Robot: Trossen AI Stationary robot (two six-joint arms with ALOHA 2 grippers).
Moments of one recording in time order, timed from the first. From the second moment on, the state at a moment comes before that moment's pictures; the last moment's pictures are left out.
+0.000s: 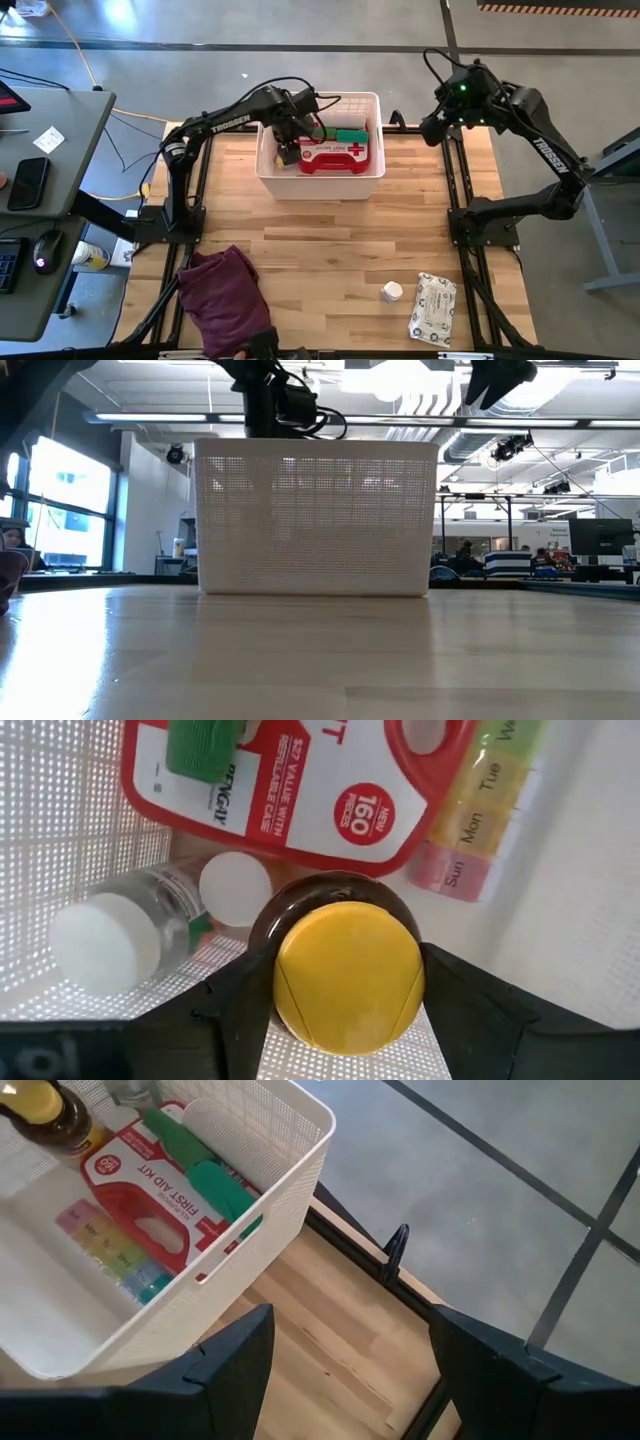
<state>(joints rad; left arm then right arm) 0.54 1.92 1.87 -1.31 -0.10 0.28 -0.71 1.20 1.65 -1.30 0.19 0.09</state>
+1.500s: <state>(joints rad) 0.47 1.83 2.33 -1.26 -0.08 0.00 -0.56 1.21 1.62 -1.29 -0.26 0.01</state>
